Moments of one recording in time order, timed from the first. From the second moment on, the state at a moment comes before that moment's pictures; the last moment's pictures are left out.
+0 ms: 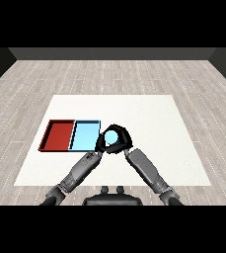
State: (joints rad) left arm -0.48 0.03 -0.57 -1.09 0.35 0.50 -0.24; right arm -0.47 -0.02 0.47 -1.35 -0.22 -0.30 -0.23
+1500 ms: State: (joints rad) left arm -0.52 0.06 -0.42 -0.97 0.30 0.55 -0.49; right arm -0.27 -0.12 0.26 -1.64 -0.27 -0.13 -0.18
